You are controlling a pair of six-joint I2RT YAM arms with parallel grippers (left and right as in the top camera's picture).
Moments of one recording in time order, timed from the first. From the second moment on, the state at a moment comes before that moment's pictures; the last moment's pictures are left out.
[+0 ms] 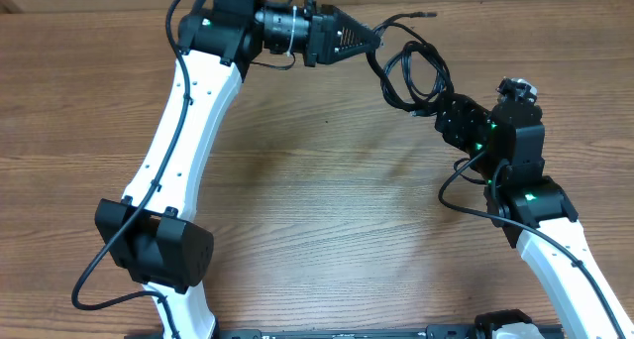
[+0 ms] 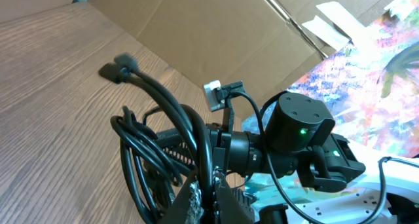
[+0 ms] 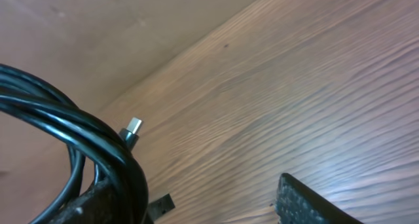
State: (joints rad) left arm -0.28 1.96 2.06 -0.71 1.27 -0.11; right arm 0.14 1.17 0.82 -0.18 0.00 0.67
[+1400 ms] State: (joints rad) left arm -0.33 1.96 2.06 -0.49 1.12 -0.46; right arm 0.13 1.18 0.80 0.26 -0.99 0.51
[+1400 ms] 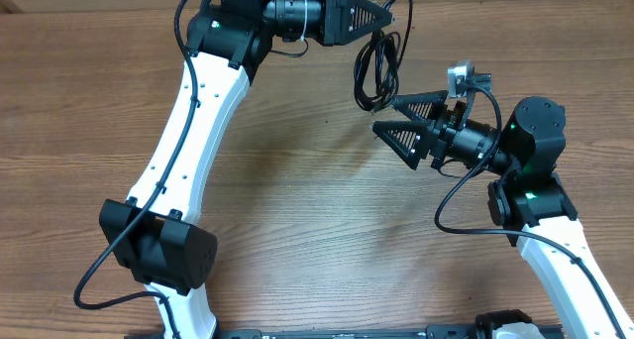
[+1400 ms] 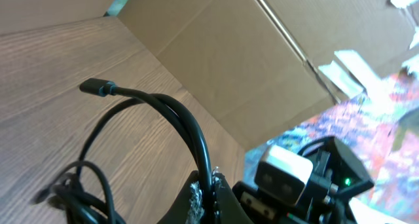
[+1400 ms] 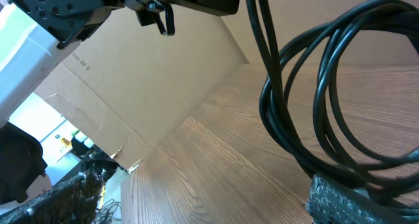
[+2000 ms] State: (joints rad) left arm -0.38 1.96 2.06 -0.47 1.15 -0.57; right arm 0.13 1.18 0.80 0.22 -0.67 0.43
